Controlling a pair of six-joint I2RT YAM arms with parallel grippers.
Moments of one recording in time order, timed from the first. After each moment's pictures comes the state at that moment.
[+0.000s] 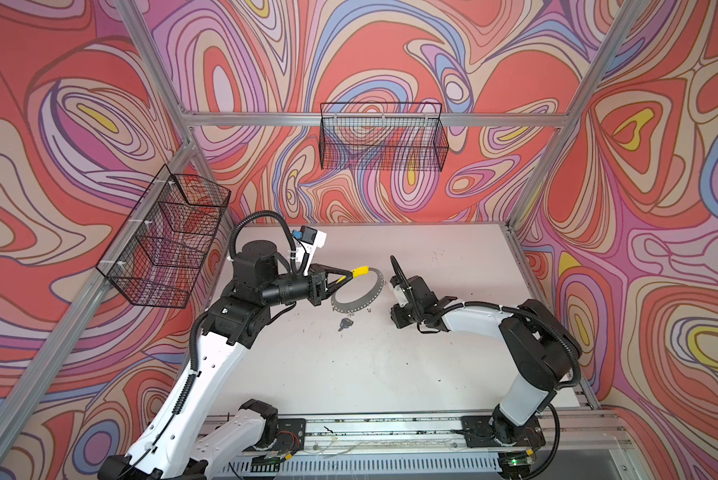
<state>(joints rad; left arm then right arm) -0.34 1.01 1.17 -0.47 0.80 -0.41 0.61 1.74 0.92 -0.10 -0.07 0.21</state>
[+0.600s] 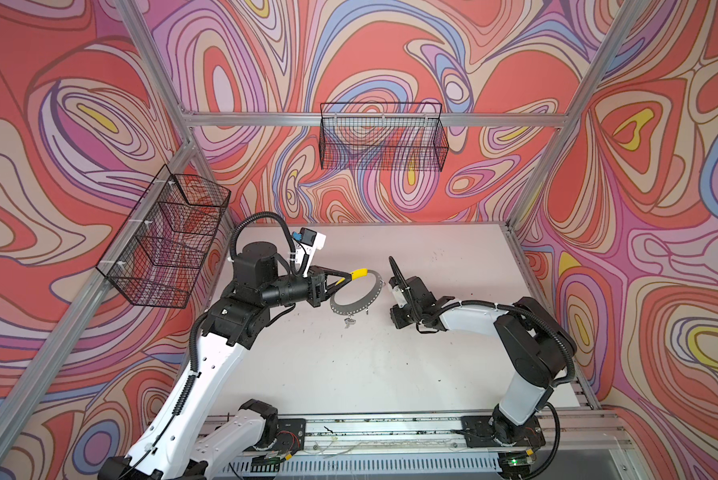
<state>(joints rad) -0.33 1.00 1.16 -0.49 0.79 -0.41 0.61 1.77 0.92 -0.09 -0.06 0.20</state>
